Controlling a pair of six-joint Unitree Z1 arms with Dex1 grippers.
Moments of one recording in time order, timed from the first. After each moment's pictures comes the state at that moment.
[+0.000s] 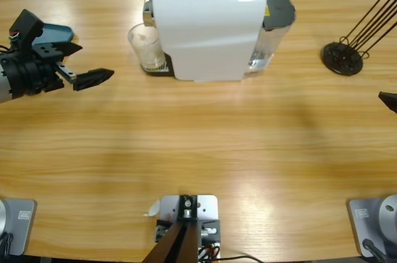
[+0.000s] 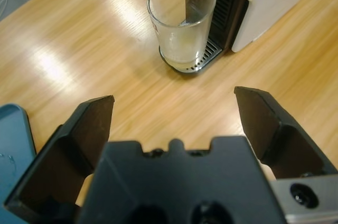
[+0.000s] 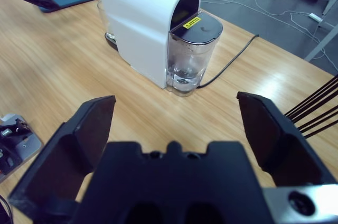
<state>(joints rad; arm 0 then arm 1) -0.76 1.38 -0.45 -0.35 0.03 0.08 0.64 0.62 -0.54 0.24 0.01 -0.10</state>
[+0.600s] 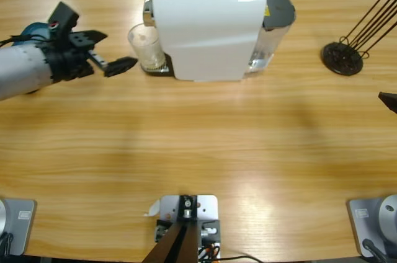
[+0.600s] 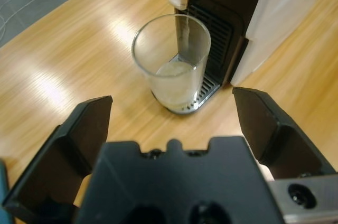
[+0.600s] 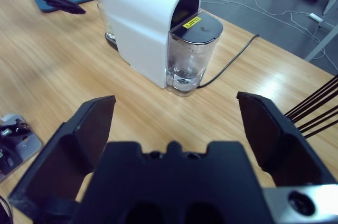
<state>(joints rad) -0.76 1.63 -0.43 -0.71 -0.01 0.12 0.64 0.62 -0.54 0.24 0.01 -0.10</state>
